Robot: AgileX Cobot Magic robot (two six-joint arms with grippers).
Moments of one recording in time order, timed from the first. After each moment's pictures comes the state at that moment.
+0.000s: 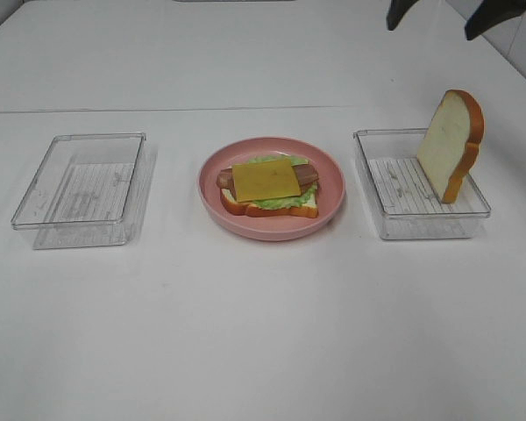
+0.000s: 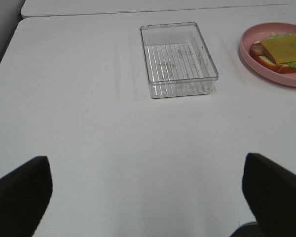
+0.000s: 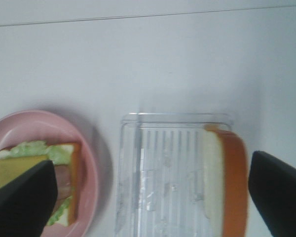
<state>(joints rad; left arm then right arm) -0.01 -0.01 -0.52 -0.05 1.08 0.02 0.09 2.12 -2.12 0.15 1.22 0.05</state>
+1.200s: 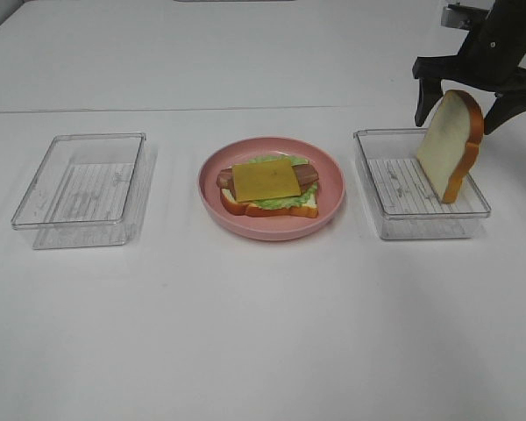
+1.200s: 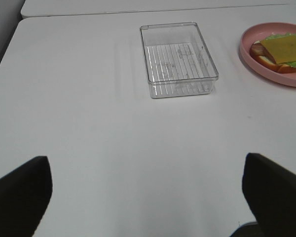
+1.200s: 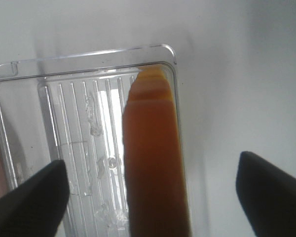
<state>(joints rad) -0.01 -0.01 -0.52 -0.05 1.08 0.02 0.00 2.28 -2.00 0.11 1.23 0.06</state>
